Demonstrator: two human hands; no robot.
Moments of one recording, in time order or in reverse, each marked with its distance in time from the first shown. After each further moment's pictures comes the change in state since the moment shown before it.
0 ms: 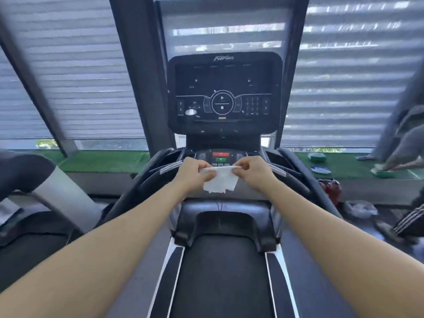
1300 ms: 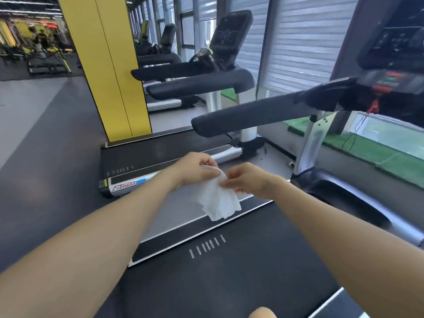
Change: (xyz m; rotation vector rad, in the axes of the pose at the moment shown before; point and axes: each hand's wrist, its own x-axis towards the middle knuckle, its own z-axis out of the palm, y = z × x) left_hand -0.610 0.029 0.208 -0.054 0.568 -0.717; right_hand -0.471 0.148 0.110 0.085 -1.317 -0.480
